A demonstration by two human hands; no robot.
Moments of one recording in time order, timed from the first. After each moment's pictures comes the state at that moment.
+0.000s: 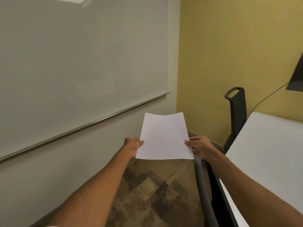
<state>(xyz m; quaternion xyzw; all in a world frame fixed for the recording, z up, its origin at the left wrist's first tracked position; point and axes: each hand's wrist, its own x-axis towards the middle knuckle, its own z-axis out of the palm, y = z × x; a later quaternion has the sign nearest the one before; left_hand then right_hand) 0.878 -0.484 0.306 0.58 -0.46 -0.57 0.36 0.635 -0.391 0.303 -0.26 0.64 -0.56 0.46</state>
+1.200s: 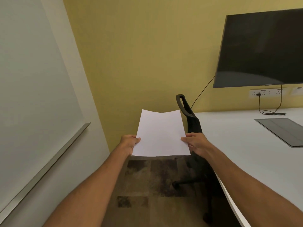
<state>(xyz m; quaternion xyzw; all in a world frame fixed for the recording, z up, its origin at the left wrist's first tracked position) 0.460 -1.018 0.309 0.37 -0.63 -0.67 0.13 0.345 -0.790 0.302 -0.03 0.72 -0.66 0.21</state>
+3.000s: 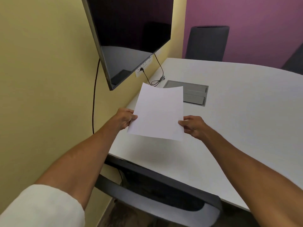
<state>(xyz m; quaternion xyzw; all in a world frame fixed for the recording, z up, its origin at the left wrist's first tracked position) -0.338 -0.935 0.272 -0.05 -0.79 -0.53 -0.30 -0.160 -0.749 0.219 0.43 0.52 -0.72 -0.15</state>
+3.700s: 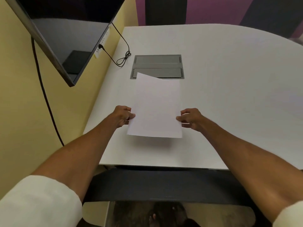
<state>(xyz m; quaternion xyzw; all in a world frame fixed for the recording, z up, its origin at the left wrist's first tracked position) -0.421 -0.868 0.170 -0.13 -0.78 -0.40 -0.46 -0.181 -0.739 0.141 0.54 0.50 -0.66 -0.14</state>
